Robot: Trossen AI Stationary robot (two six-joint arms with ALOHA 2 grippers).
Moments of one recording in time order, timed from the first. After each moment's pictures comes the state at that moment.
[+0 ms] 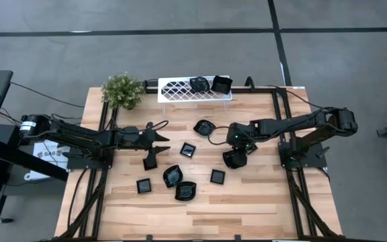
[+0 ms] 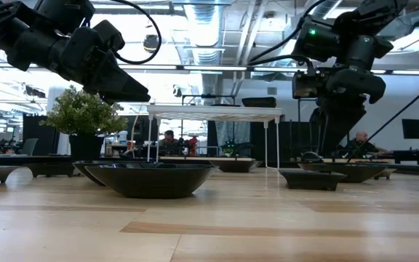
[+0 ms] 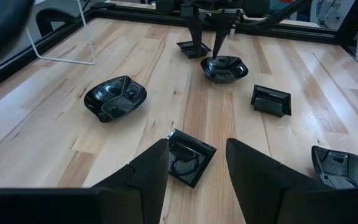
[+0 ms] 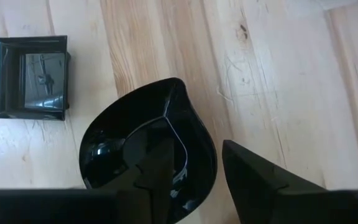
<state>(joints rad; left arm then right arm) -0.02 1.23 0.28 0.45 -0.10 -0.06 -0.10 1.33 0.68 -0.48 -0.11 0.14</state>
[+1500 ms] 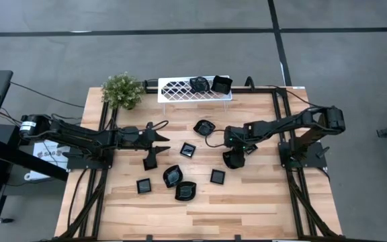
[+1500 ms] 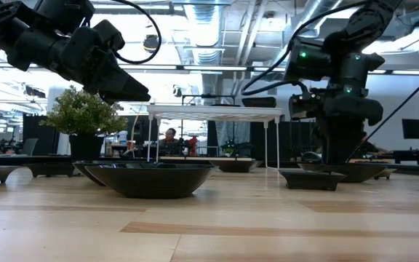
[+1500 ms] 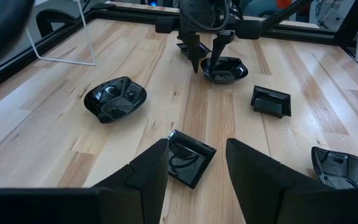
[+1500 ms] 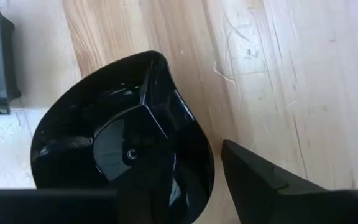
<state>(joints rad) -0.01 1.23 0.28 0.46 -0.10 -0.06 -0.11 1.49 0.68 -0.45 -0.11 0.15</state>
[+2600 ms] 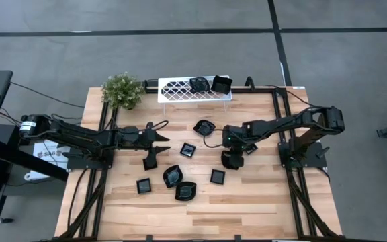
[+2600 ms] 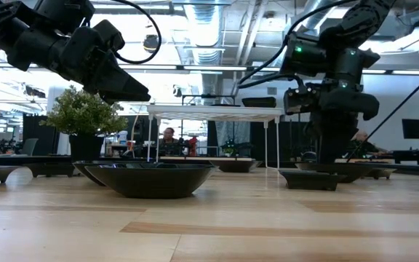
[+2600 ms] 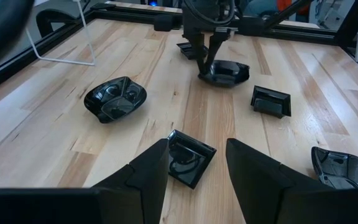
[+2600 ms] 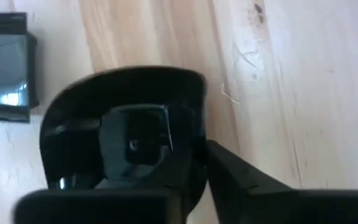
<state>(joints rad) -0.02 1.23 0.28 0.46 -0.10 -0.06 -0.11 1.48 0.72 -0.47 -0.12 0.10</state>
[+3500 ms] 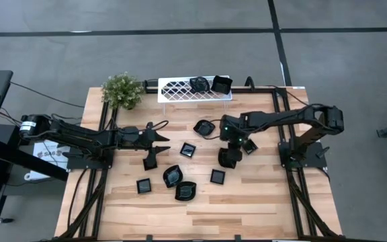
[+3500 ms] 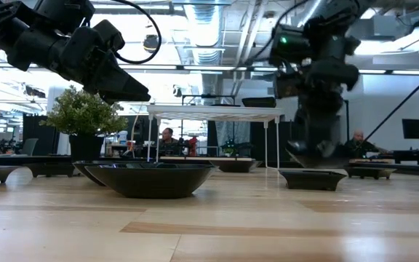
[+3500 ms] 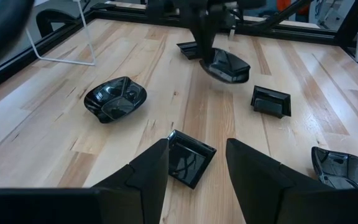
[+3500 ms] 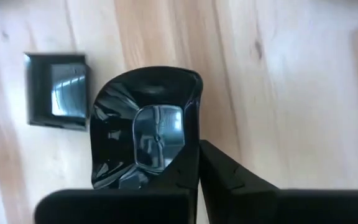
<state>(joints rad) -0.01 1.23 0.28 0.46 -0.10 -0.06 -0.19 1.48 0.88 -0.64 -0.26 0.04</state>
